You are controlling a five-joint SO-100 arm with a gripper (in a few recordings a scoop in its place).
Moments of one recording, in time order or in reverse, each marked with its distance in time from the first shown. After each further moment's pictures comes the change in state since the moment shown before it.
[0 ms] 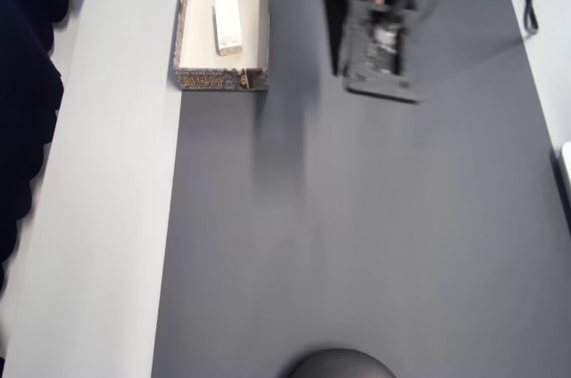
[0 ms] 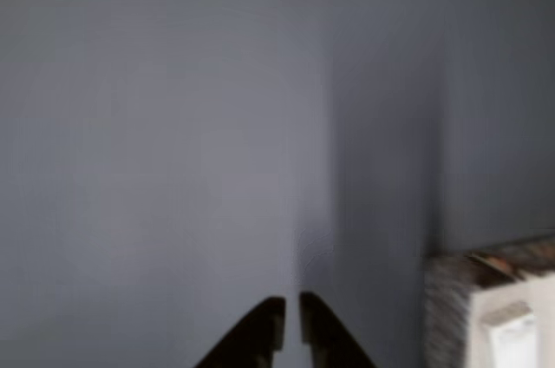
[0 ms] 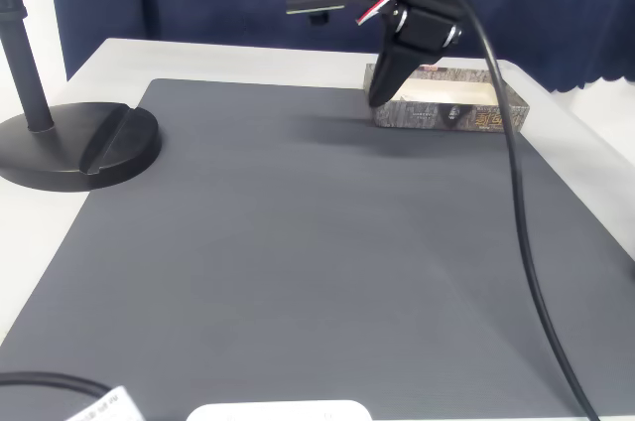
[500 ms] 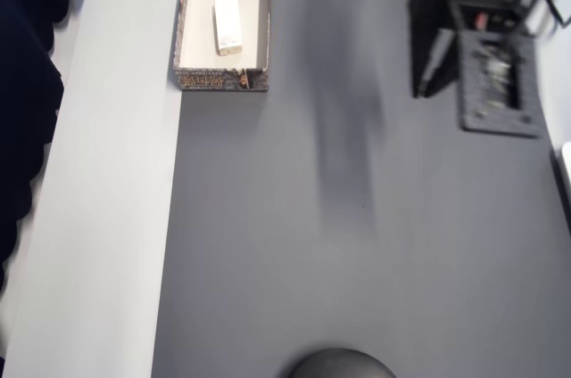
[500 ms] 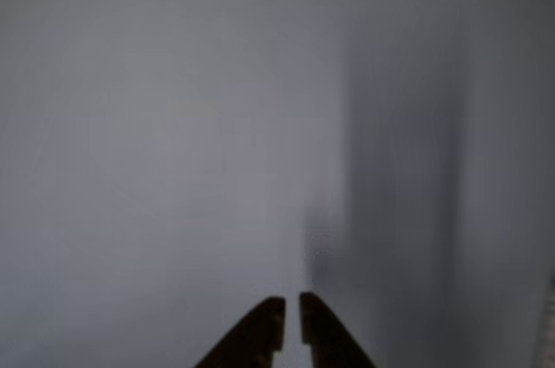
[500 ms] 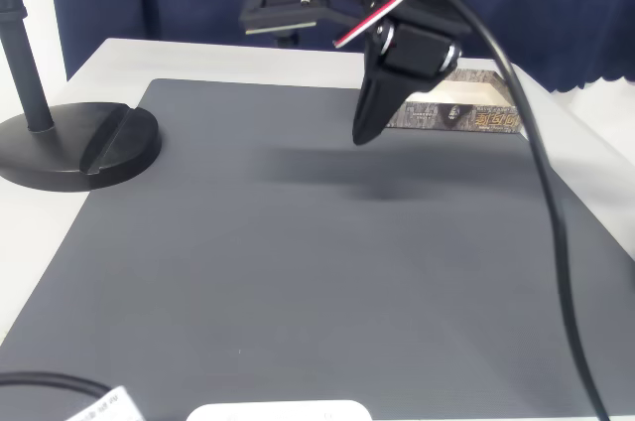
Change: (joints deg) arm -15.7 2.1 2.8 3.4 -14.5
